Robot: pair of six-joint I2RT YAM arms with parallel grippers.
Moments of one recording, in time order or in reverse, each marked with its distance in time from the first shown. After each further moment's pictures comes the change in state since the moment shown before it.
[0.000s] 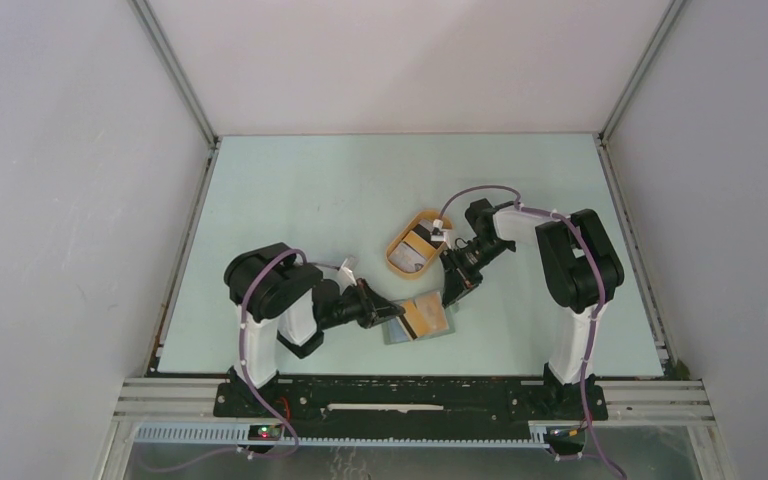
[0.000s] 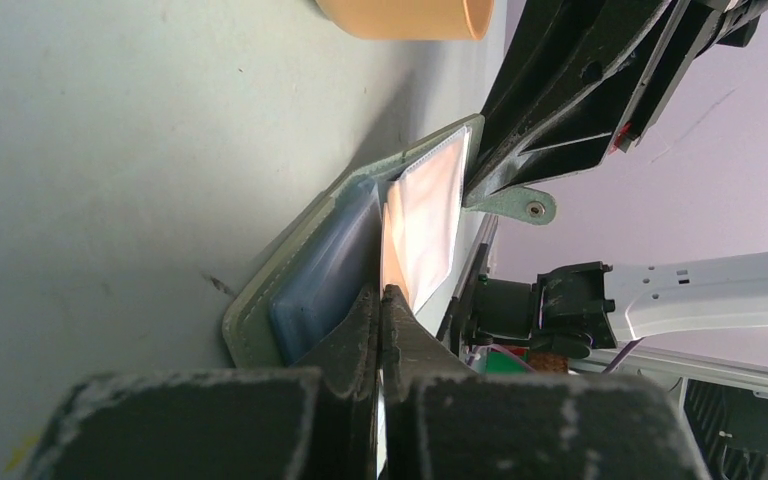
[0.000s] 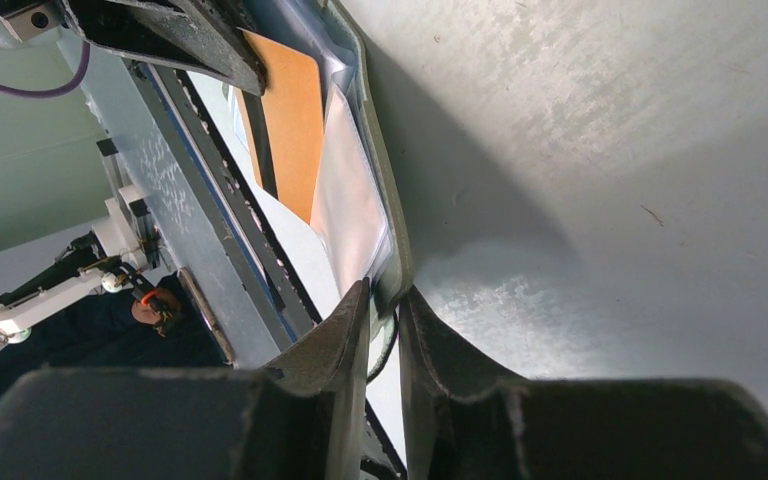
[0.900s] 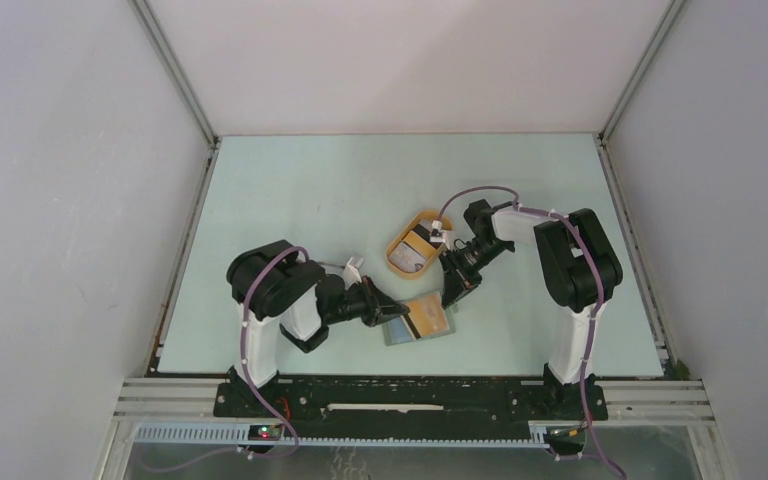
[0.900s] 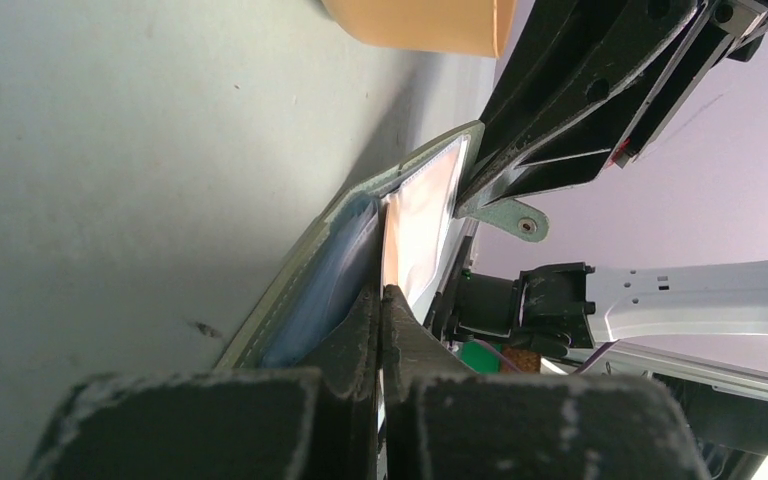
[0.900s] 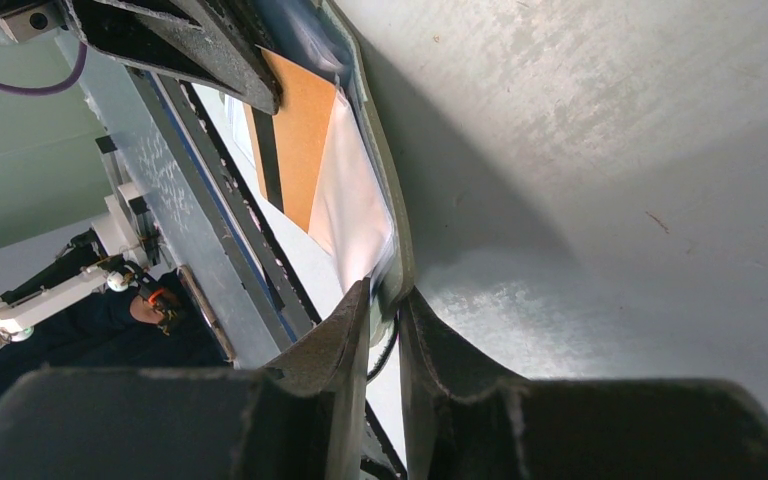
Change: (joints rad) left arm -0.001 0.020 0.060 -0.061 0.053 -0.053; right arm 0.008 0.008 0.003 0.000 0.001 0.000
